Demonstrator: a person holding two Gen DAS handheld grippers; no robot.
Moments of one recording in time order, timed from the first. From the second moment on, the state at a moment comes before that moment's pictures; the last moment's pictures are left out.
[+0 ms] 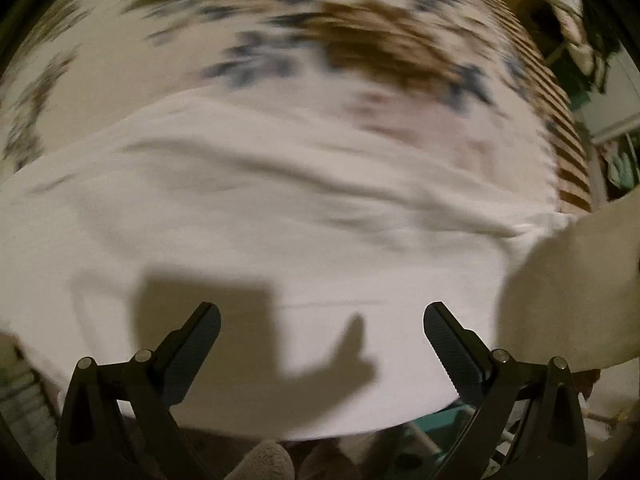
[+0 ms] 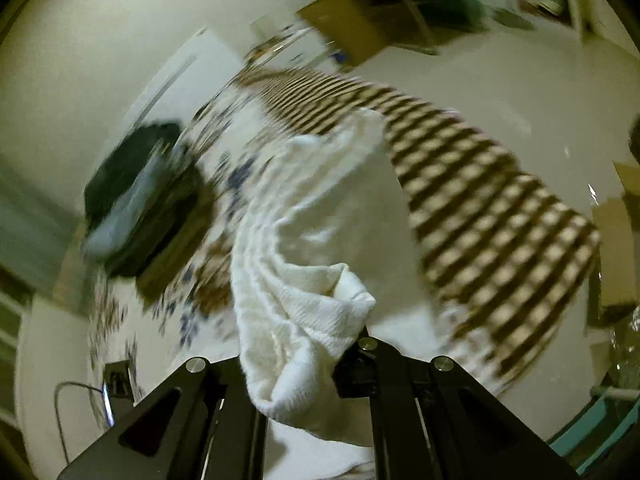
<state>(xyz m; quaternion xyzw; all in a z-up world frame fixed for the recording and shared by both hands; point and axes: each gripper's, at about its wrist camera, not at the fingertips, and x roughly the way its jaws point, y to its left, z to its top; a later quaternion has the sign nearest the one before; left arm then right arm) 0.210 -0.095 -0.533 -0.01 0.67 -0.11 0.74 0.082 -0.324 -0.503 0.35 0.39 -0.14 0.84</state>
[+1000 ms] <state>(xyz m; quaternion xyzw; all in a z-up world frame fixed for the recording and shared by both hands) 0.227 0.046 -0.555 -0.10 0.67 -0.12 0.72 0.124 -0.147 -0.568 0.27 0.59 -0.06 0.76</state>
